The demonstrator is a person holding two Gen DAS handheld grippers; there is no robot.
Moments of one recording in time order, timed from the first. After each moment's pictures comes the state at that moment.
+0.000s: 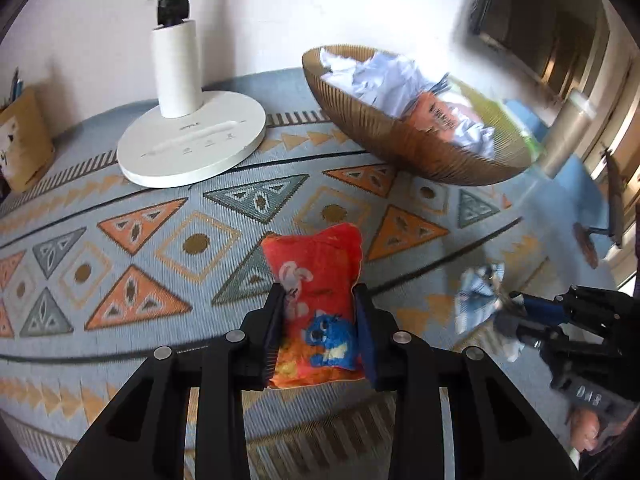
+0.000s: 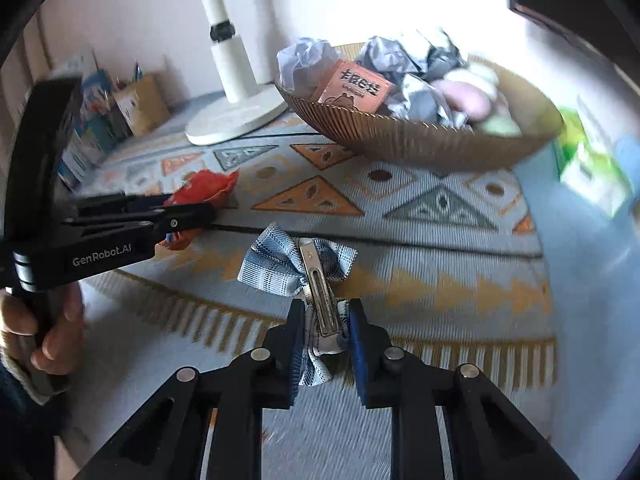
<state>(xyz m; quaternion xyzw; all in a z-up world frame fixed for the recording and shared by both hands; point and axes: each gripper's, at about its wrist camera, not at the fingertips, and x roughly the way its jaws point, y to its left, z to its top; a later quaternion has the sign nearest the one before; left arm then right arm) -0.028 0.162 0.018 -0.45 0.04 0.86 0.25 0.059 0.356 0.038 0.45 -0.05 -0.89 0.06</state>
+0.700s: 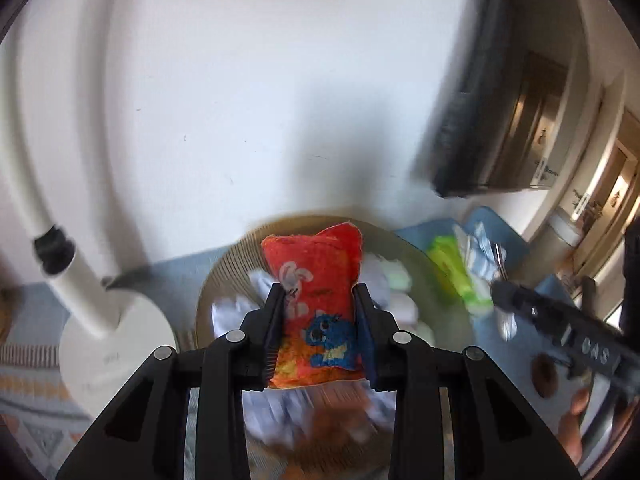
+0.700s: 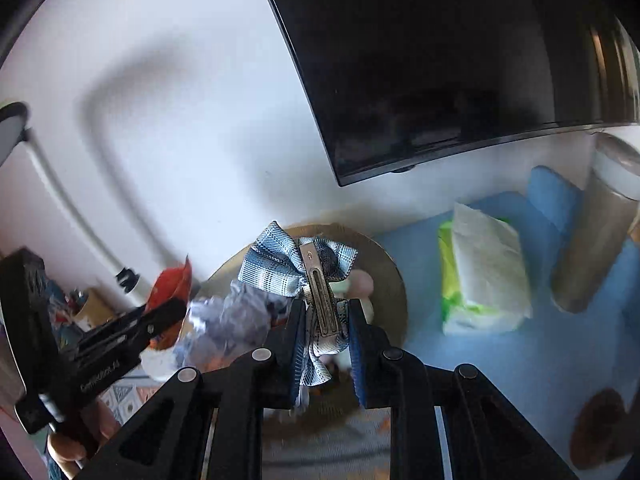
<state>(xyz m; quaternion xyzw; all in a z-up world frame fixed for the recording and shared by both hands) -0.158 0.283 0.124 -0.36 0.01 0.89 0.29 -0.052 0.489 0.159 0.33 -0.19 -0.92 -0.08</state>
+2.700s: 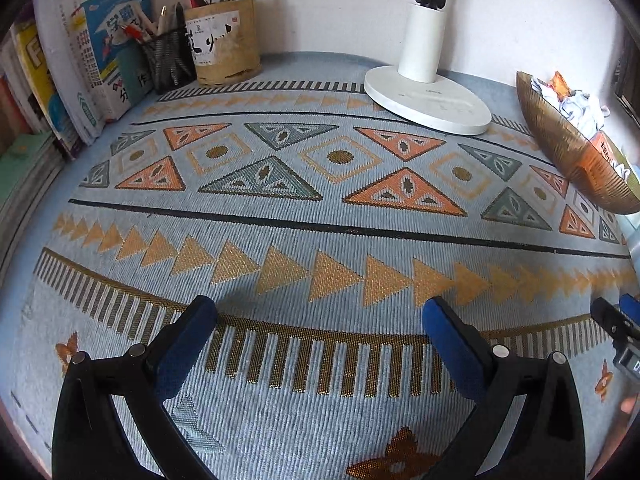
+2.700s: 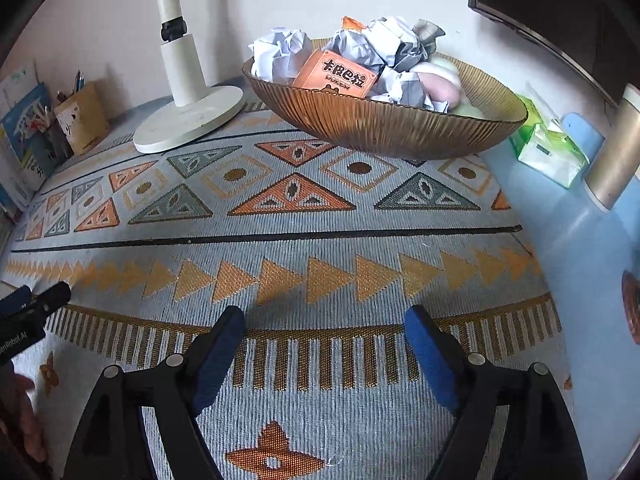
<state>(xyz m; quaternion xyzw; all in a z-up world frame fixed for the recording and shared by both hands) -0.002 0.027 -0.004 -0.46 -0.01 0.89 -0.01 0.036 0.319 0.027 0.46 -0.03 -0.88 -0.08</state>
